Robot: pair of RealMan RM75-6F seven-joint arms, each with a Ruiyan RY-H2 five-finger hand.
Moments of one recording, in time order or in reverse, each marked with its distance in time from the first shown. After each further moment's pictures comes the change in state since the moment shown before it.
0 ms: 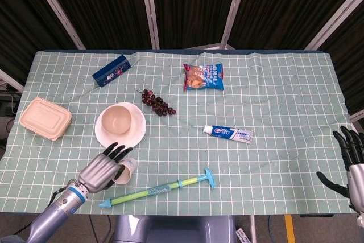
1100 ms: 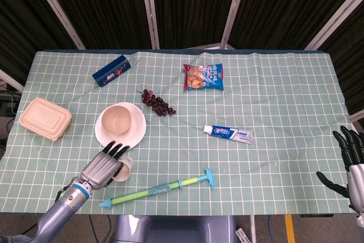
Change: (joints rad) left arm -0.068 -0.046 0.031 -0.016 -0.174 0.090 0.130; right arm 0.000 -0.004 0.001 0.005 -0.005 0.004 0.001
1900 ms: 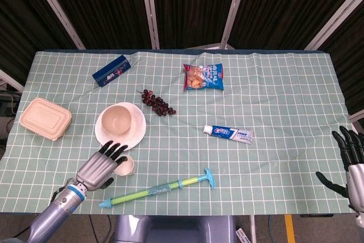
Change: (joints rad) left arm 0.031 0.052 0.008 -0.035 0.083 0.014 -0.070; right arm 0.000 -0.001 -0.001 0.000 -0.001 -0.001 -0.004
